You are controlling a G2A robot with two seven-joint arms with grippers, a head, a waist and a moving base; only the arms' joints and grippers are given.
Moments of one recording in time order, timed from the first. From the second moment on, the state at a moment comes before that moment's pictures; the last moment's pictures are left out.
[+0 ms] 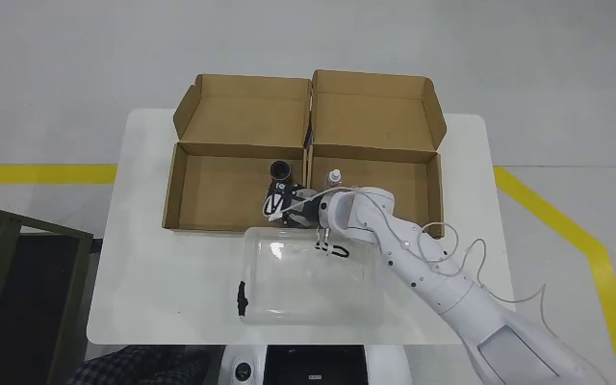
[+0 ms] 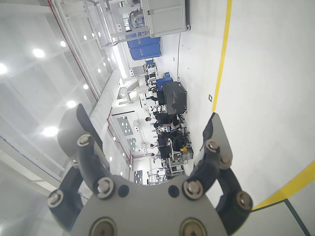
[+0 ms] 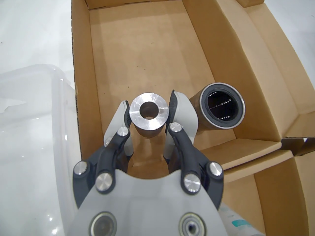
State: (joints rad) left arm -0.01 -0.37 -0.75 -1.25 2.03 -0.40 0.22; right arm -0.75 -1.36 0.69 -1.32 -1.29 -0.56 0.36
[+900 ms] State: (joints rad) left arm -0.01 -0.37 -0.75 -1.25 2.03 -0.40 0.22; right arm -0.77 -1.36 0.75 -1.40 -1.32 -0.58 0.37
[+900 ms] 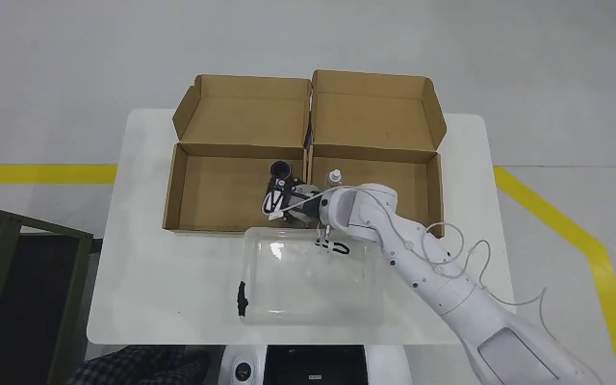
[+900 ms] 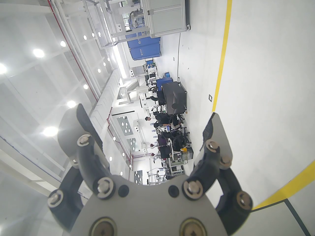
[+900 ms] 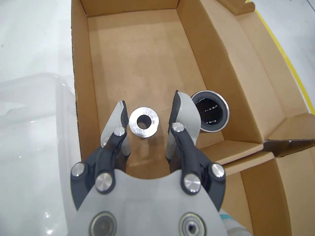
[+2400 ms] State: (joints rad) left arm -0.01 -0.37 -0.75 -1.25 2.03 -0.40 0.22; right arm -1.53 -1.20 1.57 -2.02 -1.32 -0.60 0.08
